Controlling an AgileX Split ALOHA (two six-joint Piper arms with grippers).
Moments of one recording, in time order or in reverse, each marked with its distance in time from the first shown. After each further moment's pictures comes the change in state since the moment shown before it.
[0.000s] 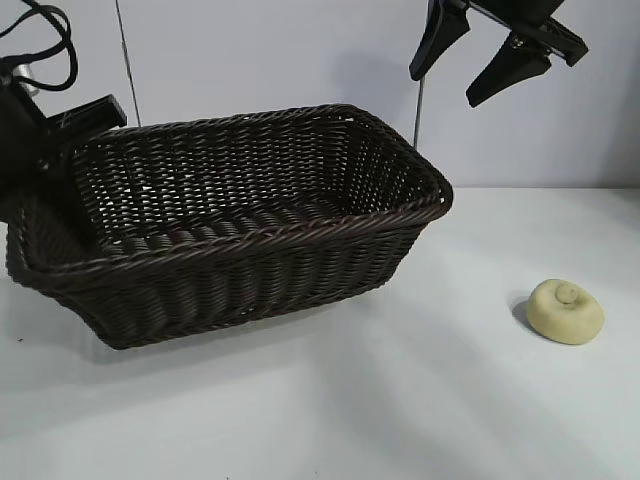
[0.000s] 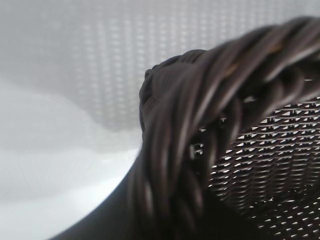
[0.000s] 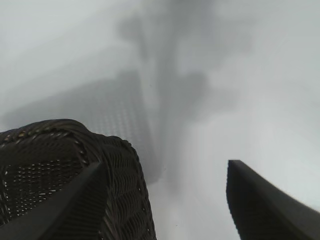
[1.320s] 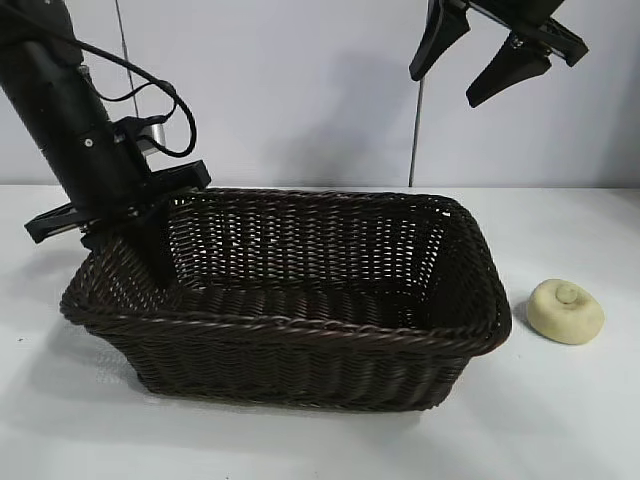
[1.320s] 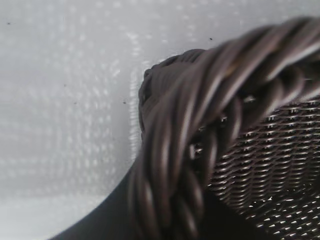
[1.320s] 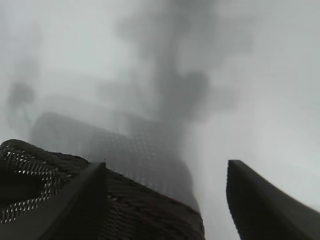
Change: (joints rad) left arm -0.074 0.346 -0.274 -0.045 0.124 0.286; right arm 0.000 0.000 0.000 0.000 0.004 0.000
